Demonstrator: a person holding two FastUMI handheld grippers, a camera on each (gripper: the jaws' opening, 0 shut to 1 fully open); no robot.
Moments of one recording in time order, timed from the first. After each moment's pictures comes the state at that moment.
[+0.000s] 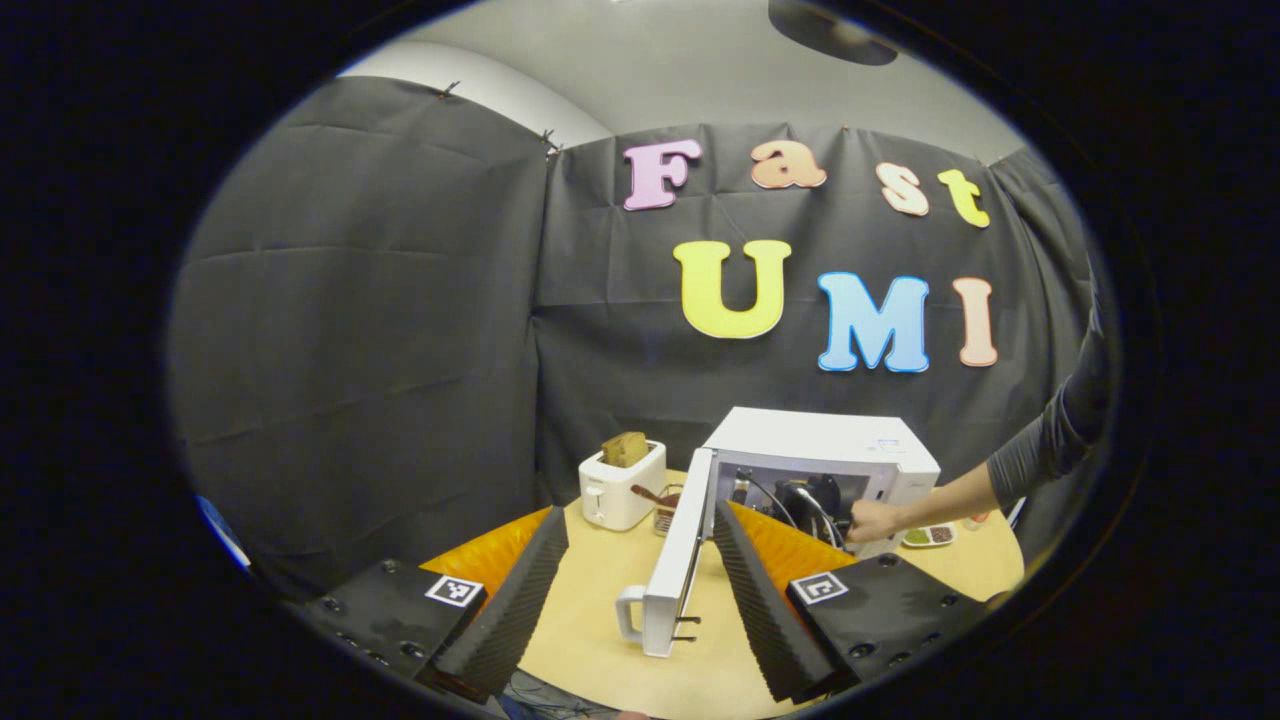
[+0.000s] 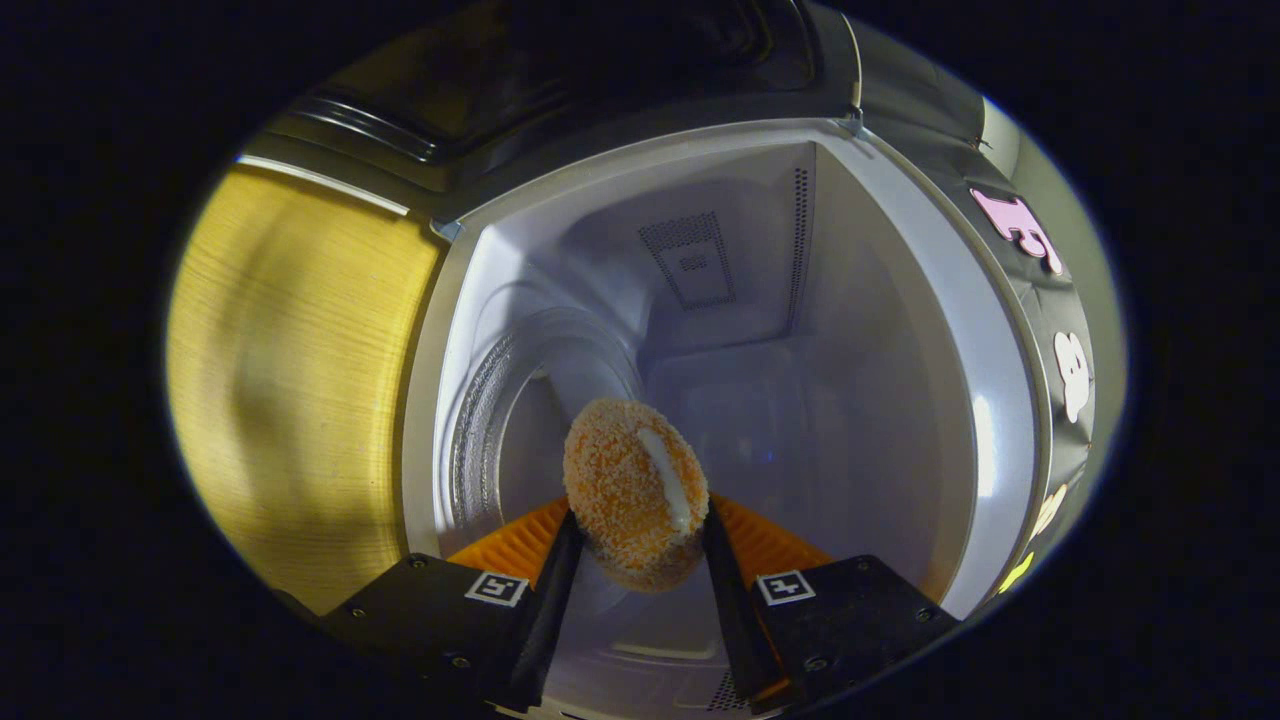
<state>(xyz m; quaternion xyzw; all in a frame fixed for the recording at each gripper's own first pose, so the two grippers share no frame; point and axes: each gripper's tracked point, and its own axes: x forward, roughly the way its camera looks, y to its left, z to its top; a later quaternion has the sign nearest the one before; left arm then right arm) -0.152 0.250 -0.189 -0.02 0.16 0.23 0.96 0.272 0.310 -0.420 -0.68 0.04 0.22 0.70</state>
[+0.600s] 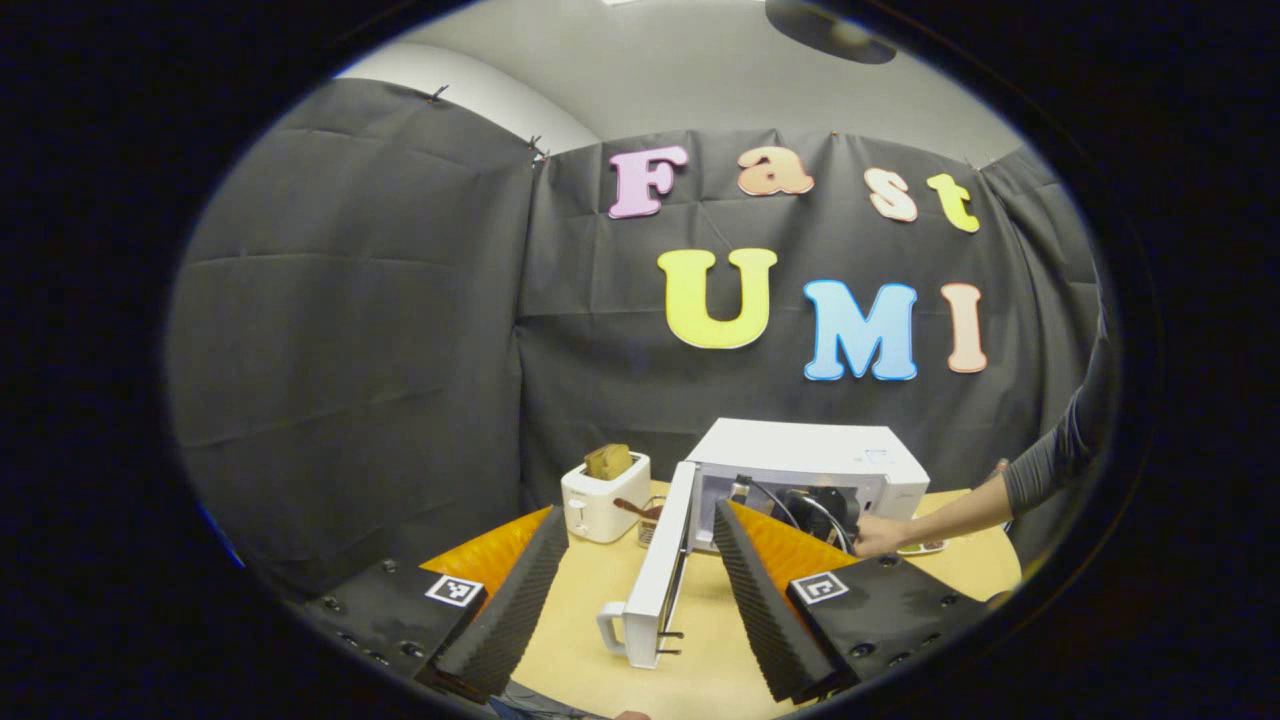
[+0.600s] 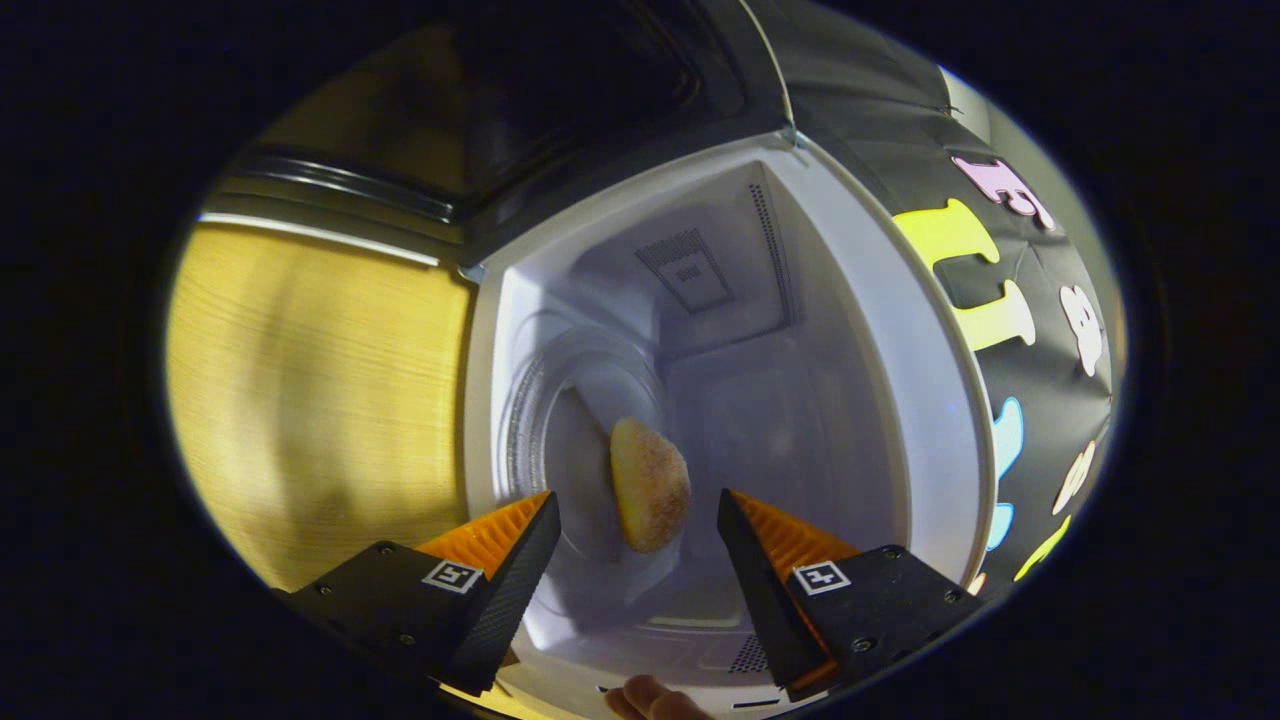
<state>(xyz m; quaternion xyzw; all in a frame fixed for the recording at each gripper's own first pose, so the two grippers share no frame) -0.125 0.233 -0.177 -0.01 0.14 0.20 0.97 0.219 0.306 -0.412 -0.61 0.07 0.29 0.74</state>
